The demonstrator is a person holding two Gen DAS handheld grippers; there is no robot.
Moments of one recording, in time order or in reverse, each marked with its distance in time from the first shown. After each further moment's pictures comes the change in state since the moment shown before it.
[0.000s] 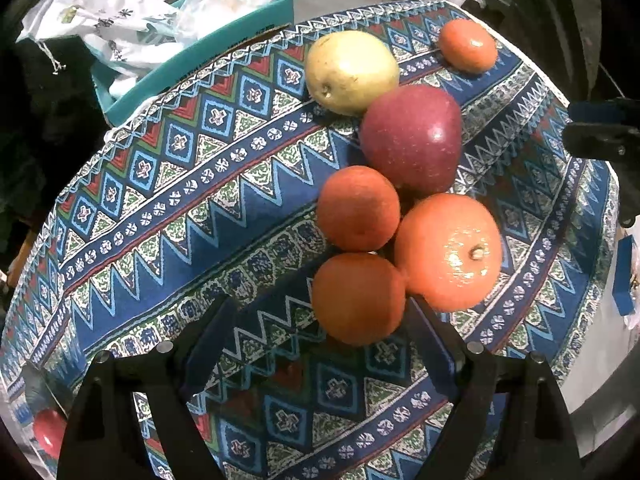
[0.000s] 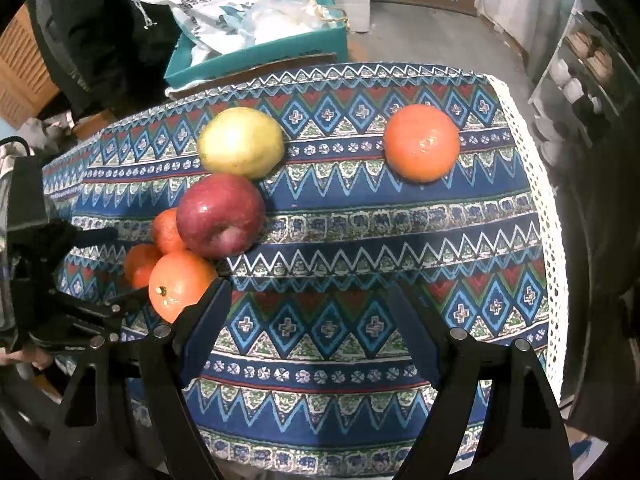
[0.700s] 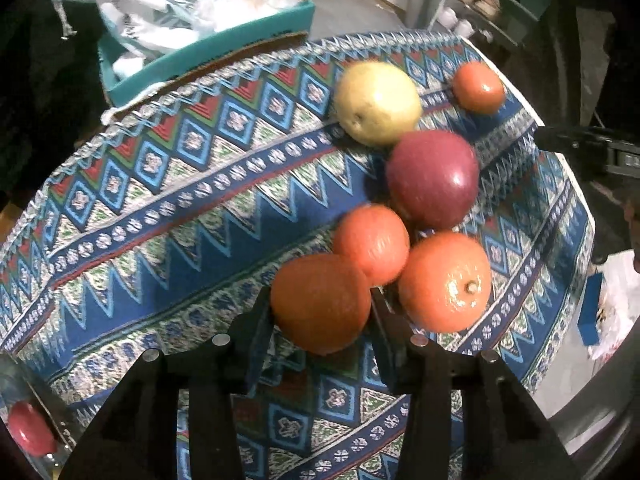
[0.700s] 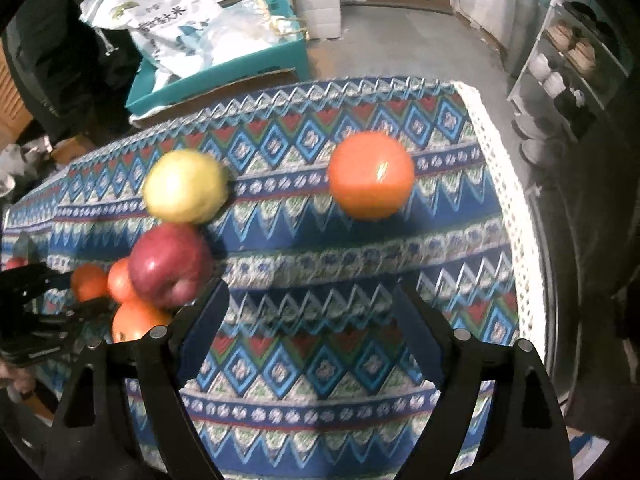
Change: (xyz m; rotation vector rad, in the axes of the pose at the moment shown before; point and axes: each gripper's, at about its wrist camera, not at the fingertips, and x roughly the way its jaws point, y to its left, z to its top) left arm -0.013 0.035 0.007 -0.123 -0.032 -0.120; right arm 0.010 -0.038 0.036 0.053 -0.025 -0.059
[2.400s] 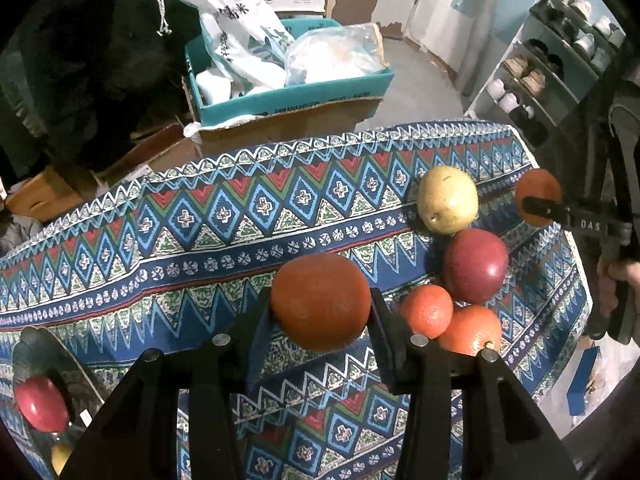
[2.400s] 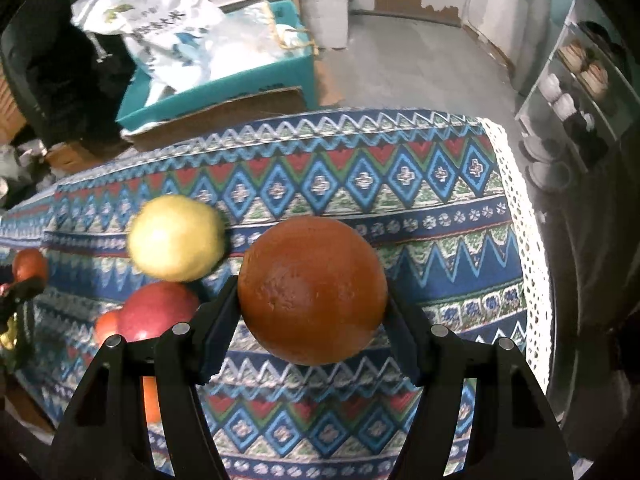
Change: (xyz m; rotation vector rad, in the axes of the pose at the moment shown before) left arm -0.054 0.056 0.009 -0.189 -0.139 0.057; right arm 0.021 0.015 0.037 -0.039 -0.030 -0.003
